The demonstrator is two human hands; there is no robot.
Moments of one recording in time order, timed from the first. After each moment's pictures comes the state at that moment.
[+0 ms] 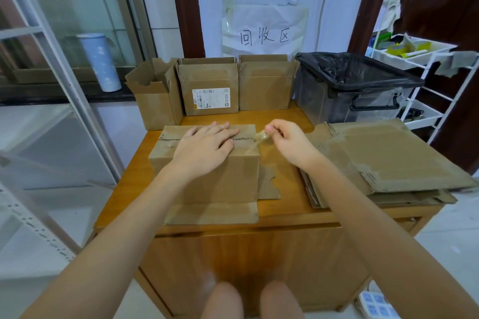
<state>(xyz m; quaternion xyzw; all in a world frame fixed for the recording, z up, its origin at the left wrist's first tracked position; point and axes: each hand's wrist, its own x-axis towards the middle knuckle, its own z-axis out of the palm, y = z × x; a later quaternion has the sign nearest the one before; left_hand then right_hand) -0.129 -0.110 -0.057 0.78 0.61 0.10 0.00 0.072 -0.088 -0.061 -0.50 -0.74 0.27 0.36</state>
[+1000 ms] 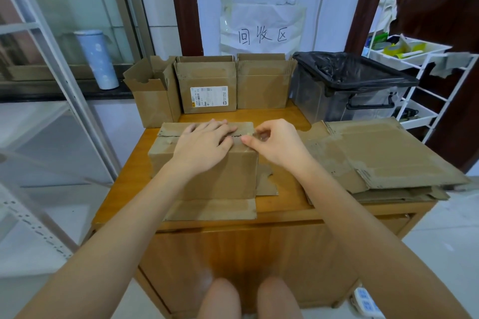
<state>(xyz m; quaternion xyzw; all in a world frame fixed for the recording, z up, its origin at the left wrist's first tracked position) -0.126 -0.107 -0.062 0.78 0.62 0.12 -0.03 0.046 -0.118 -0.044 -0.58 -0.73 0.17 0.31</state>
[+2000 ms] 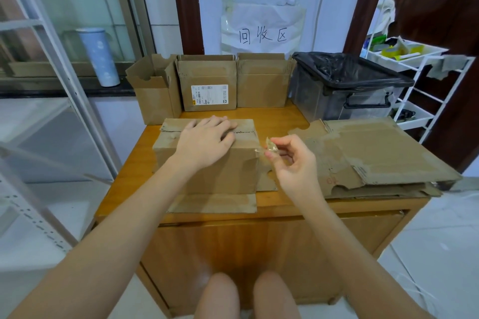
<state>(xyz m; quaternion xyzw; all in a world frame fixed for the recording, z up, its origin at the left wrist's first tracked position) -0.126 -0.106 -0.067 0.78 0.61 0.14 -0.06 0.065 -0.162 -0.098 -0.44 -0.67 0.19 0.57</state>
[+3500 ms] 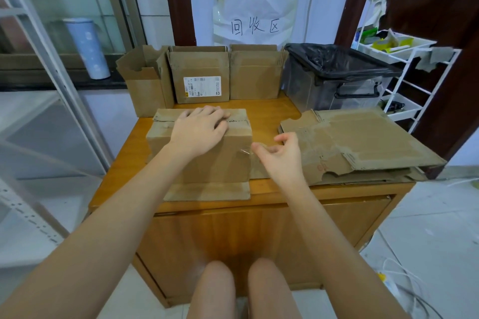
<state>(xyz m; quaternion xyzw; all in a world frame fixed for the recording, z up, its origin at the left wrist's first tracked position) -0.123 -0.106 -0.066 0.78 0.61 0.14 -0.06 0.054 -0.159 -0.101 -0.59 -0.53 0.32 0.51</state>
